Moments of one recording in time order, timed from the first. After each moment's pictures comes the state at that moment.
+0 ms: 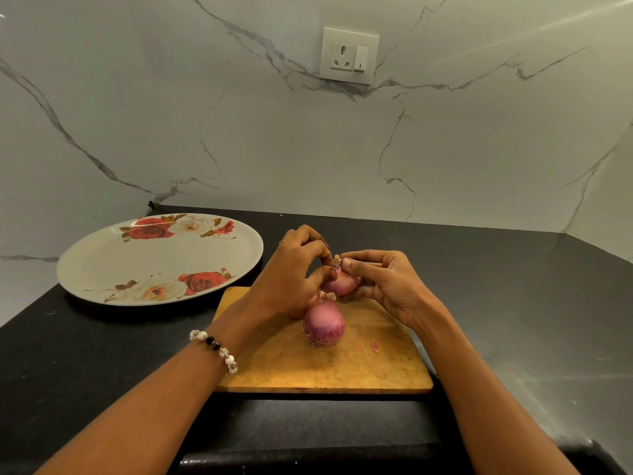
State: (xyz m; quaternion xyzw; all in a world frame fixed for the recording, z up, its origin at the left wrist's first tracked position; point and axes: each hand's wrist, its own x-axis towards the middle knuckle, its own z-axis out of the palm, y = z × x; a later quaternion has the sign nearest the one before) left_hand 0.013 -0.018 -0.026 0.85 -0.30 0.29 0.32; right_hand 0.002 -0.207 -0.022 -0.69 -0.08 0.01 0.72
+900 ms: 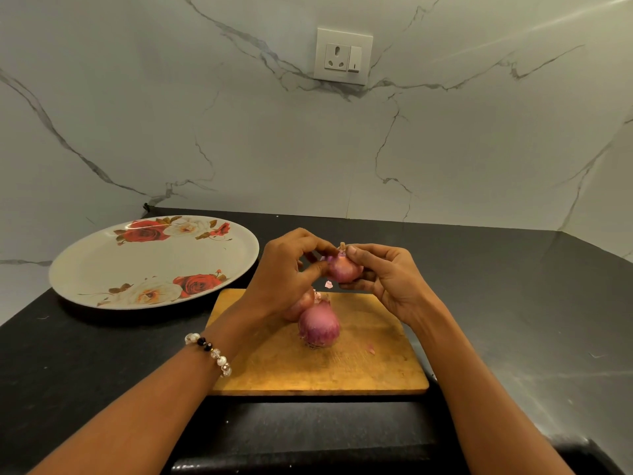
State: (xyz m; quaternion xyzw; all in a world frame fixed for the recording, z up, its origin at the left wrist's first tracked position) left_hand 0.010 -0.018 -0.021 0.81 -0.32 0.28 0.41; right_hand 0.002 -0.210 -0.019 -0.64 -0.07 -0.02 0.76
